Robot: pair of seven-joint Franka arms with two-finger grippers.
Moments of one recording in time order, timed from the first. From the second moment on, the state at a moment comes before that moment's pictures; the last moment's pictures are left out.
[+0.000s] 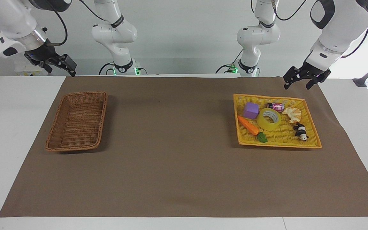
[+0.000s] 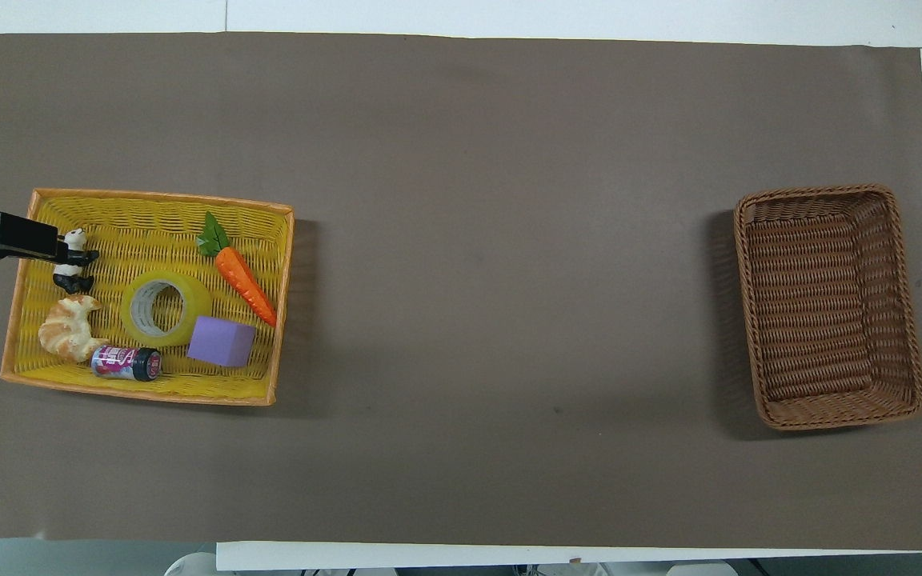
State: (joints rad) left arm 0.04 -0.13 -0.13 -1.77 -0.05 1.61 -0.01; right arm -0.01 -0.03 -0.13 -1.53 -0.03 1.30 0.05
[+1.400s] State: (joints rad) left arm 0.12 -0.20 -0.13 -2.23 -0.05 2.04 0.00; right arm -0.01 -0.03 -0.13 -1.53 -0.03 1.30 0.05
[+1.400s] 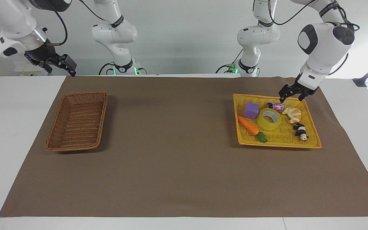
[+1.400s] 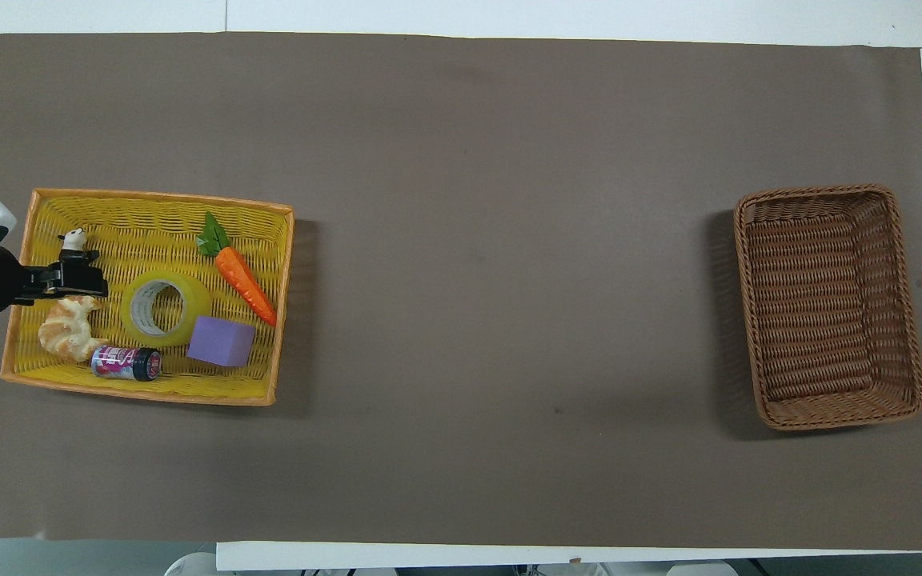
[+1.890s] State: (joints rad) left arm 0.12 -0.10 -0.13 -2.31 -0.05 2.18 0.01; right arm -0.01 -0.03 -0.13 -1.53 -0.03 1.30 0.05
